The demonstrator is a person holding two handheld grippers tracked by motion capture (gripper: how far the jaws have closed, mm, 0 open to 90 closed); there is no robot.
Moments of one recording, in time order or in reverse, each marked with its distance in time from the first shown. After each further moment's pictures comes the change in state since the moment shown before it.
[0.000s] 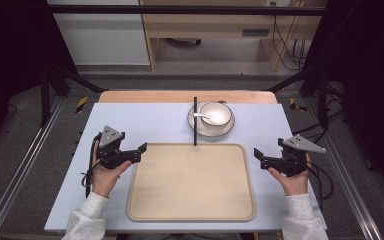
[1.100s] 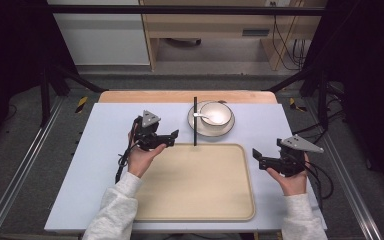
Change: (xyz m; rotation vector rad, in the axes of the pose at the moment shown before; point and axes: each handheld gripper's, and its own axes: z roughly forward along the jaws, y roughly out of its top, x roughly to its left) left arm -0.050 0.037 0.086 0.047 -0.055 0.043; right arm 0.004 0.000 0.001 0.015 0.002 -0.003
